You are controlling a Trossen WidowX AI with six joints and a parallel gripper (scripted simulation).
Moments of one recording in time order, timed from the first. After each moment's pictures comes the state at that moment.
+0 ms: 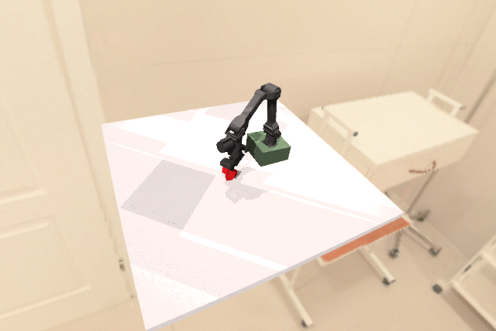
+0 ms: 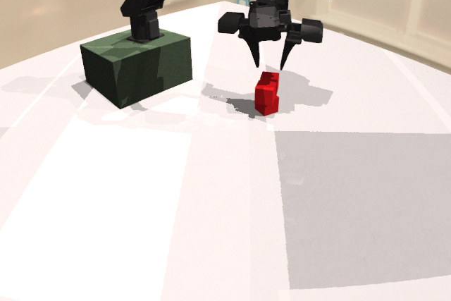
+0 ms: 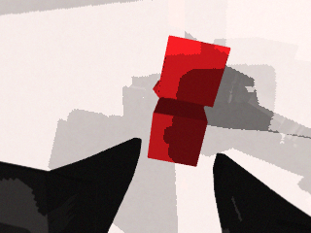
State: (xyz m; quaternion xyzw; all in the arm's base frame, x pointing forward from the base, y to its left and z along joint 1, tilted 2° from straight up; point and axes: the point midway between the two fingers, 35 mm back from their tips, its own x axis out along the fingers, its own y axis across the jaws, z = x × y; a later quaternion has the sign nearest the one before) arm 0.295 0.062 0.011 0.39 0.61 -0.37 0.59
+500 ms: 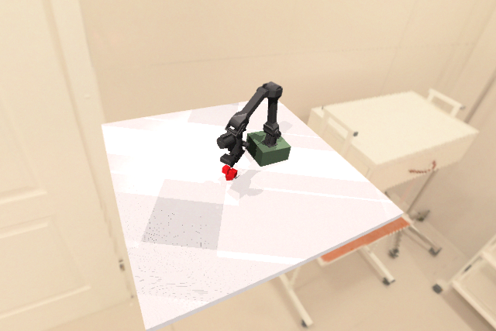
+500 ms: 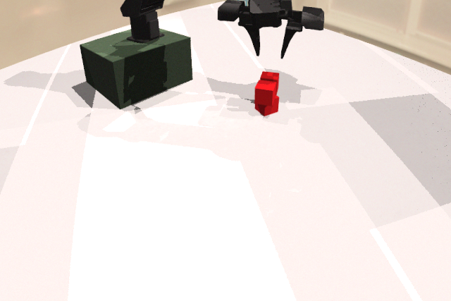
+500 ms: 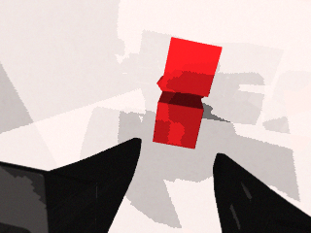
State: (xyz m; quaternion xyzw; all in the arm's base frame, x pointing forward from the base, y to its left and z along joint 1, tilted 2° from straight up) arm 0.295 0.061 0.034 0.39 0.61 -0.37 0.59
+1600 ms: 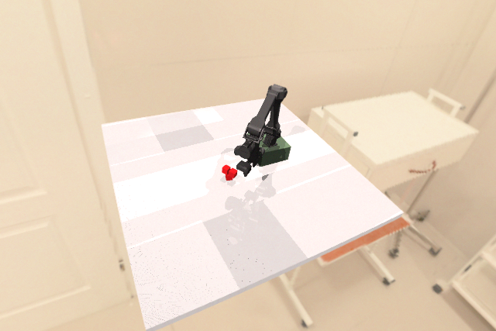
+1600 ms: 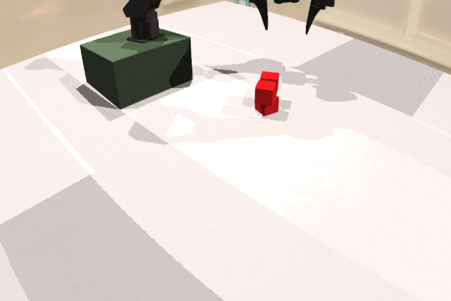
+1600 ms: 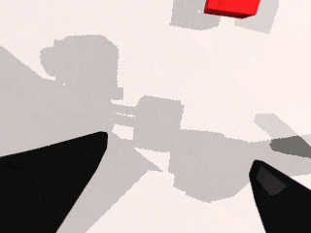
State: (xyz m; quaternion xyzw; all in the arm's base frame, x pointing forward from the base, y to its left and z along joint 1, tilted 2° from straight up) arm 0.272 0.160 0.059 0.38 0.61 -0.37 0.59
